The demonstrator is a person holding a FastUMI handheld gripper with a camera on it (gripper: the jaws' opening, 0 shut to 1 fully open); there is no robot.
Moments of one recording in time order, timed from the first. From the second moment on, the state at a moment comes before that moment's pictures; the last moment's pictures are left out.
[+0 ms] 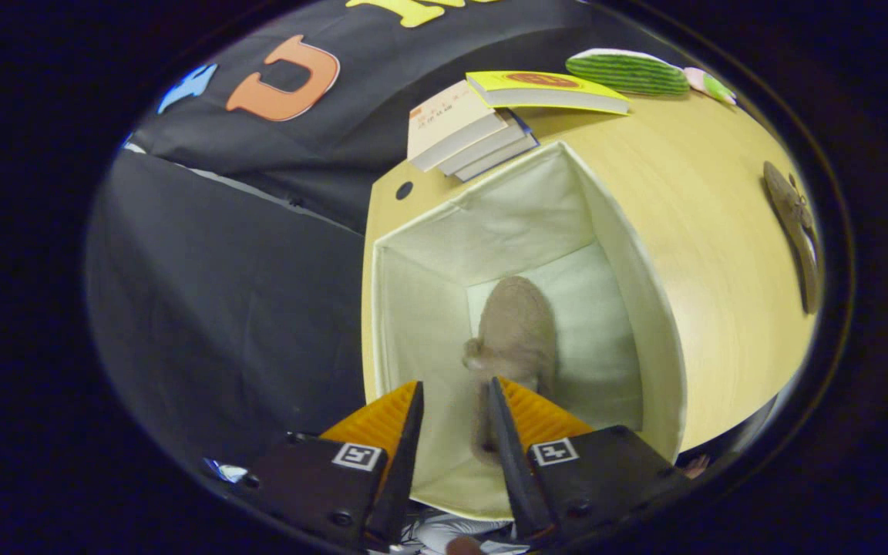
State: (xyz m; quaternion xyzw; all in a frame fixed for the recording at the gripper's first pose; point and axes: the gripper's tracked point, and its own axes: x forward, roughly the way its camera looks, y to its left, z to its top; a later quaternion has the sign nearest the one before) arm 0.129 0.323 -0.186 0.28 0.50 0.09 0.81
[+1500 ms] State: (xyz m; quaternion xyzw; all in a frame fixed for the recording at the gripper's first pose) arm 0.086 -0.141 -0.218 0.03 0.56 -0.04 0.83
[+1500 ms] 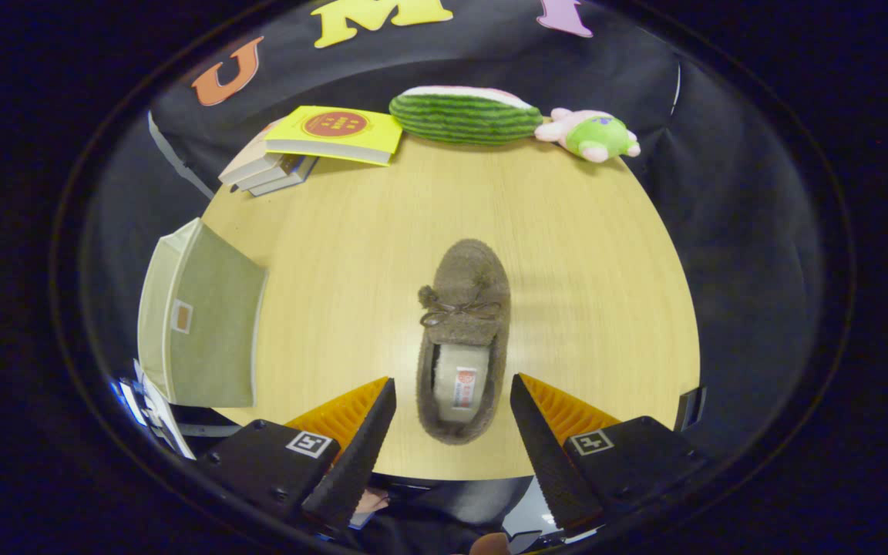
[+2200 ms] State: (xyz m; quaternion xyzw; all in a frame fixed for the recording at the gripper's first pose) arm 0.093 -0.167 -0.286 0.16 0.60 -0.04 0.79
